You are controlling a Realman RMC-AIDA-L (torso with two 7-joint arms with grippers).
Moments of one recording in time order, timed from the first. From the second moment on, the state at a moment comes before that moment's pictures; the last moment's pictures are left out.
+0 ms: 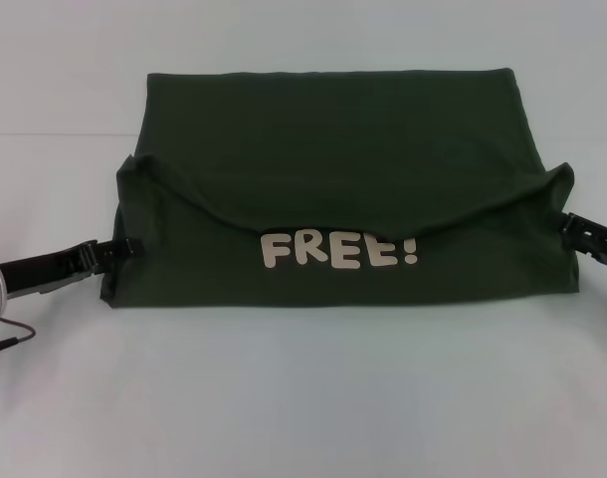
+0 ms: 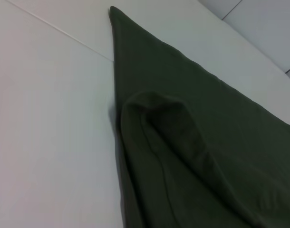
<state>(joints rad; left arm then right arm) -0.56 -2.09 0.44 0.63 2.25 1.10 -2.14 0.47 2.01 -0.54 -0.44 -1.82 -1.19 1.88</state>
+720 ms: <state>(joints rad) -0.57 -2.10 0.49 0.60 2.28 1.02 -2.13 0.48 2.01 -0.54 -0.44 -1.82 -1.19 1.88</state>
